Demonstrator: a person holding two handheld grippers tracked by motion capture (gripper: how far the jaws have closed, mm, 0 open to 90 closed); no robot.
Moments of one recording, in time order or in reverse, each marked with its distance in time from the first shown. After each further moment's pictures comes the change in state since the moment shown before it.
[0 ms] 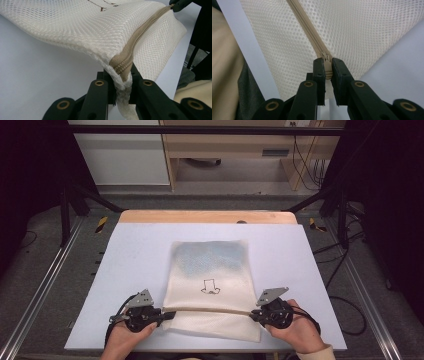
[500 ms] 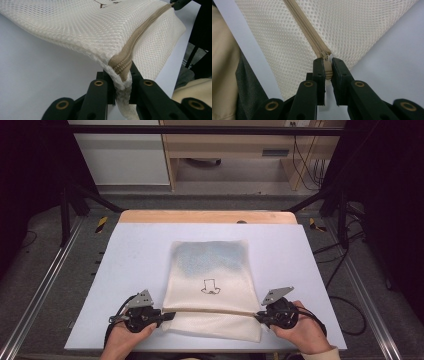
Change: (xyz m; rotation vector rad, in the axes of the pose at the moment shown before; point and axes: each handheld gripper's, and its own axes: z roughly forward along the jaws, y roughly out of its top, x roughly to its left) left arm -0.002 -0.001 0.000 0.014 -0.009 -0.001; right arm -0.006 -0.009 -0.005 0.038 0.002 0.056
